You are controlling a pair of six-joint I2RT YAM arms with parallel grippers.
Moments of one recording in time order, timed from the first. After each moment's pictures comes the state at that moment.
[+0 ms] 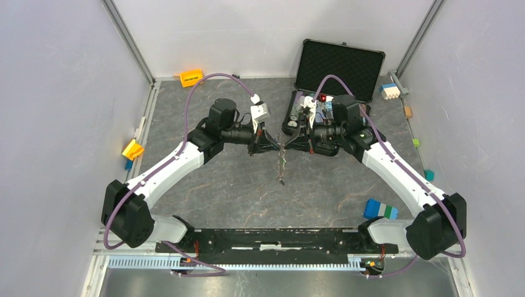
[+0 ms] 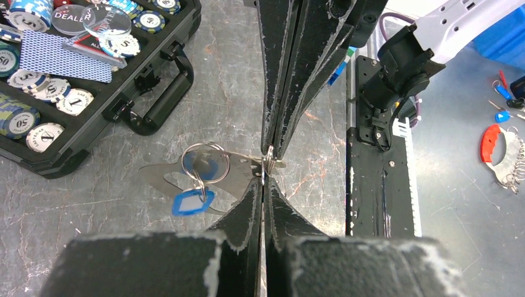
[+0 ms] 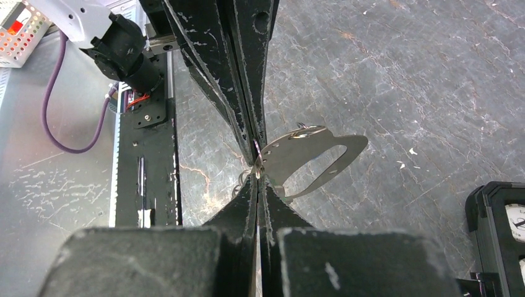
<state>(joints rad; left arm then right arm) -0.59 1.36 1.07 -0.13 0.88 0.09 0.44 1.28 1.07 -0.29 -0.96 -0.17</state>
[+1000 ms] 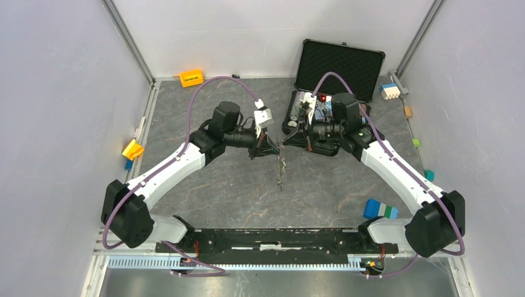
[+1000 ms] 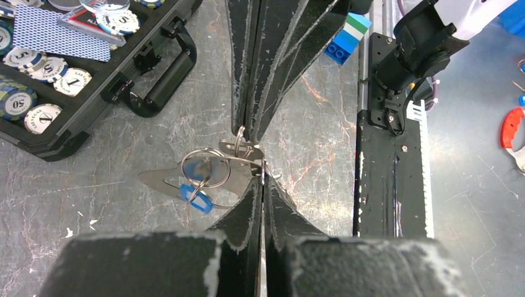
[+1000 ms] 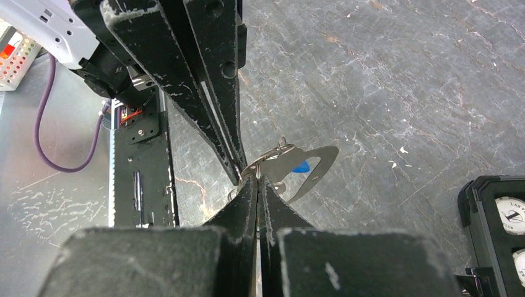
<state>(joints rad) -0.61 1.36 1.07 -0.21 0.81 0.16 0.45 1.29 1.08 -0.24 -0.91 -0.10</state>
